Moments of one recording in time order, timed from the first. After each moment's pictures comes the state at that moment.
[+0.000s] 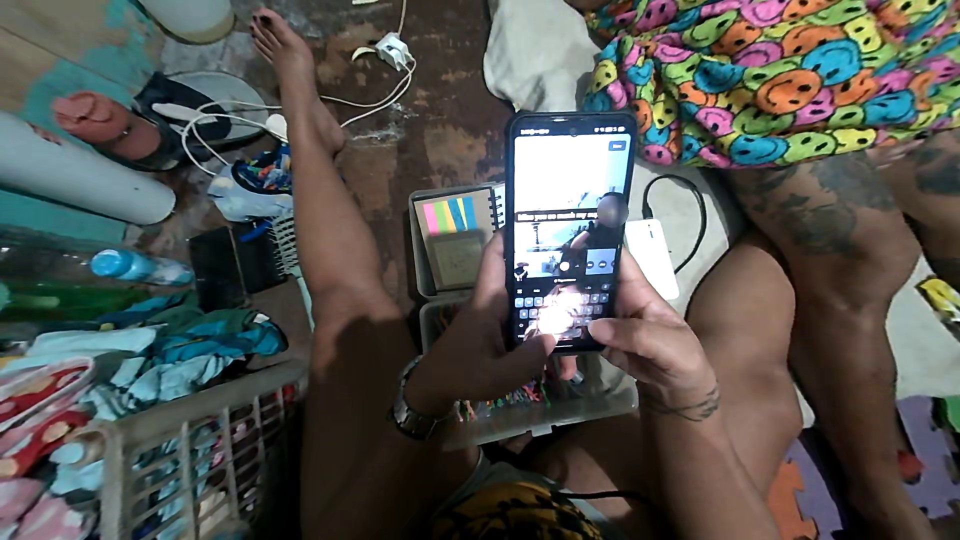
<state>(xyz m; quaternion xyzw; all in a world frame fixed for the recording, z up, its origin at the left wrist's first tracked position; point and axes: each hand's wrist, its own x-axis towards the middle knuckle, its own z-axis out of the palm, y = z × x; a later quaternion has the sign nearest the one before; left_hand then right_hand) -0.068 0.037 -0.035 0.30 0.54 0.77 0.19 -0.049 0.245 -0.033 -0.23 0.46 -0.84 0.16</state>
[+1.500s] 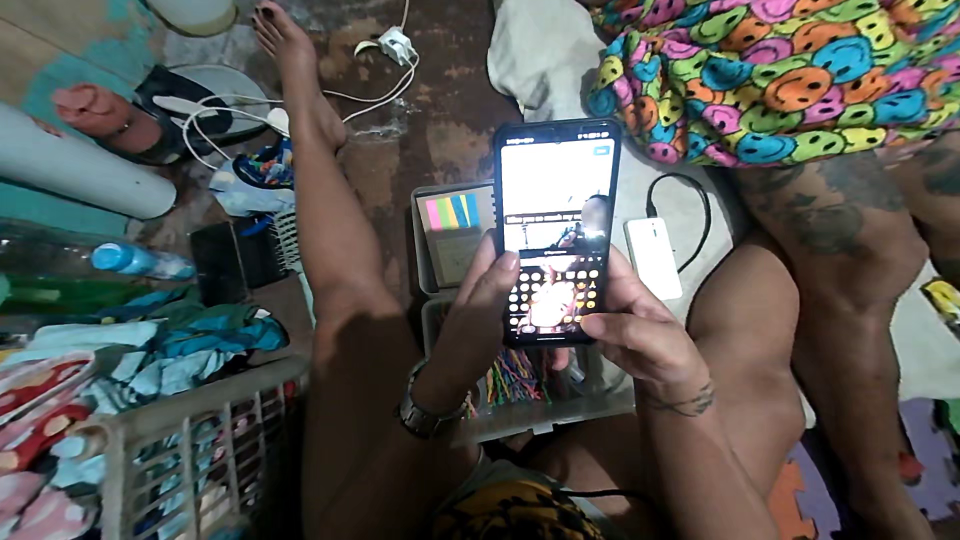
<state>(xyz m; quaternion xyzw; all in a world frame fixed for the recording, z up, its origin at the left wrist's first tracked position) -0.071 0.051 -0.031 0.10 0.56 0.81 0.13 -0.054 0.242 -0.039 -0.21 0.49 -0.83 0.17</state>
